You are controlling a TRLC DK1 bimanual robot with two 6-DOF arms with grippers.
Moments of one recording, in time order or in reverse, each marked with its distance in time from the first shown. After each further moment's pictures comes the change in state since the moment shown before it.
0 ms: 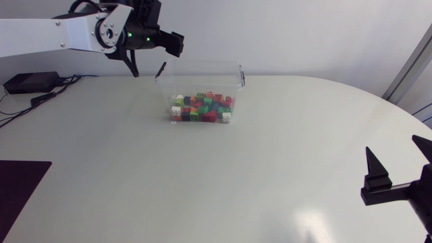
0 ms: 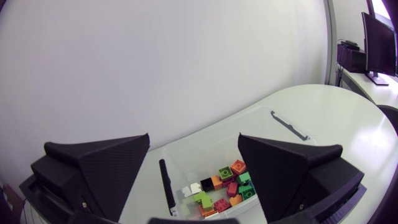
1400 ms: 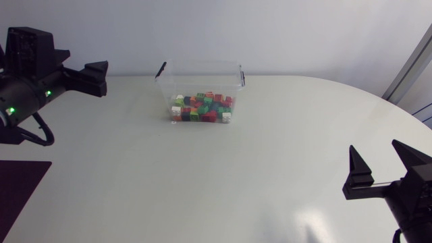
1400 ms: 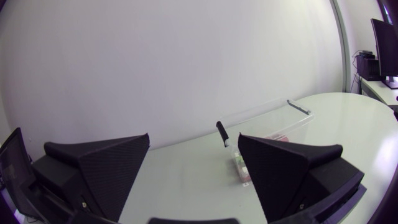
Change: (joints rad) left arm 0.139 -0.831 -0.849 0.208 -0.079 0.018; right arm 0.169 -0.001 -0.142 0.202 0.142 0.198
